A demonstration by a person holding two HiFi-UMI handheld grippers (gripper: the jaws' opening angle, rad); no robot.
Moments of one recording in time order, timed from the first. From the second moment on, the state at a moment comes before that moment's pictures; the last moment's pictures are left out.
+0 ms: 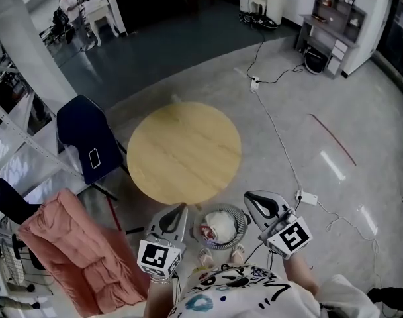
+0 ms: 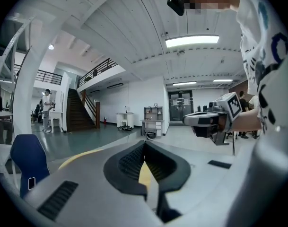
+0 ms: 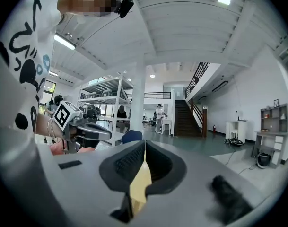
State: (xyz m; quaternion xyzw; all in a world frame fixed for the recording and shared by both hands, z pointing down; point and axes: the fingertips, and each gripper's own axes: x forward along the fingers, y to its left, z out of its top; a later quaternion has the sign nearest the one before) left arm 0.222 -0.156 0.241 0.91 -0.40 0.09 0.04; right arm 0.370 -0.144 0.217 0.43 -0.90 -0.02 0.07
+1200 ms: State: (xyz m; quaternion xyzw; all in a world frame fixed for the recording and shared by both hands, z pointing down) left arm 0.144 -0.153 0.232 0.87 -0.49 0.10 0.02; right arm 0.373 -0.155 0.209 0.44 -0.89 -0.07 0.12
